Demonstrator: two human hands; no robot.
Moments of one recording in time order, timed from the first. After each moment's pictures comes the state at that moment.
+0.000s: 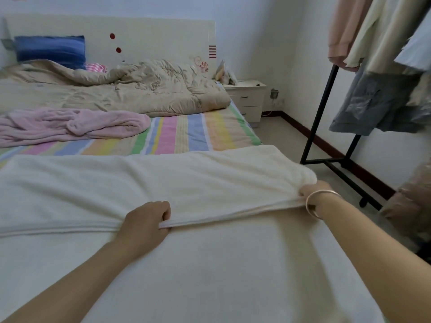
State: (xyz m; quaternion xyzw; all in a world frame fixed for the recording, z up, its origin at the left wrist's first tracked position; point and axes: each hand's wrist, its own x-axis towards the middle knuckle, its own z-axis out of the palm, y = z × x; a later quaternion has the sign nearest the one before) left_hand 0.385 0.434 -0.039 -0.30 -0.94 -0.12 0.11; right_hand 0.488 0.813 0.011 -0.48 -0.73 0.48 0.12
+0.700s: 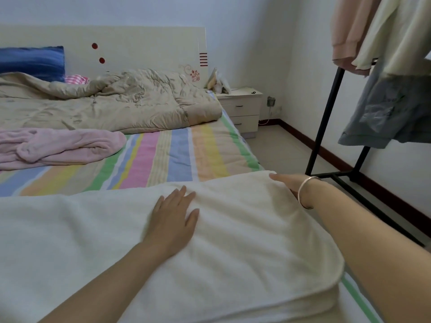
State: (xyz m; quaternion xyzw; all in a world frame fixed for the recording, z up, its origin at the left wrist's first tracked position) left_hand 0.259 0.599 -0.054 -0.29 -0.94 -0.16 0.09; right_hand 0.316 0.902 0.008 -0.37 -0.73 0.57 -0.03
